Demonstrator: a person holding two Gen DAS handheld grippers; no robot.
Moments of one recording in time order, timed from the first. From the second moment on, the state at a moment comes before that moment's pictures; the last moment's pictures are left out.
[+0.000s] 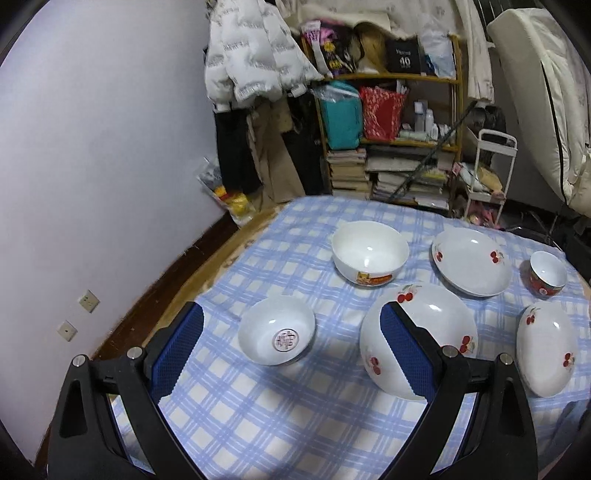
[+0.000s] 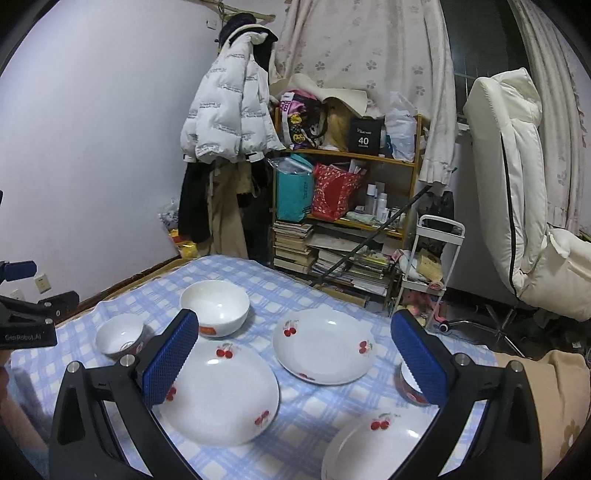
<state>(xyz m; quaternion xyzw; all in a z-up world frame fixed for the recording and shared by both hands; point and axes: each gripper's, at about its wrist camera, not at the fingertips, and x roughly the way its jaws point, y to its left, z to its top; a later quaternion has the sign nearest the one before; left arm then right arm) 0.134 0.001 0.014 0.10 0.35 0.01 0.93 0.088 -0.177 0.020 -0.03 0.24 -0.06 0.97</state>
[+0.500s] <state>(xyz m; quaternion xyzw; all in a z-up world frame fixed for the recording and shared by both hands) 0.201 -0.022 -0.012 0.11 0.40 -0.04 0.91 0.148 -0.188 -0.019 -0.01 0.31 -0.07 0.95</state>
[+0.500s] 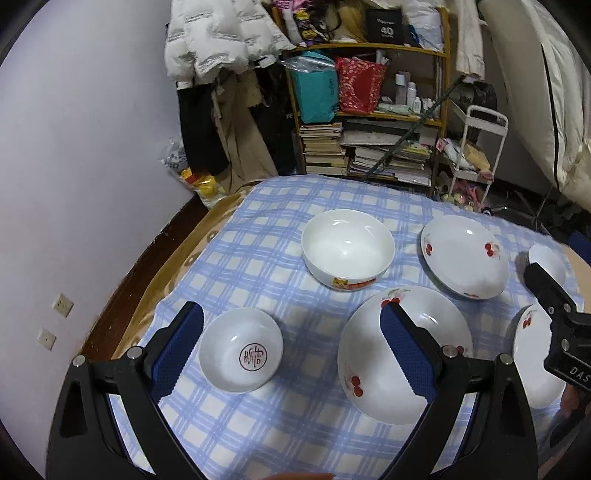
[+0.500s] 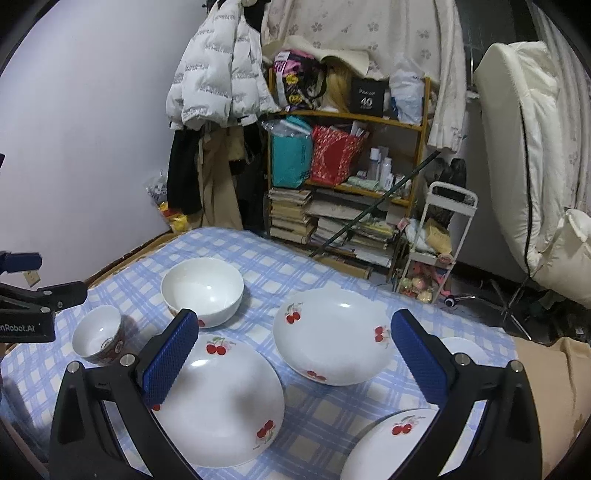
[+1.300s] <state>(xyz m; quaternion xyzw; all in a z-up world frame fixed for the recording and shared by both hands) 0.224 -0.048 -0.103 0.10 0.49 -0.11 0.86 0.181 -0.204 -0.107 0.02 0.42 -0.07 0.91</state>
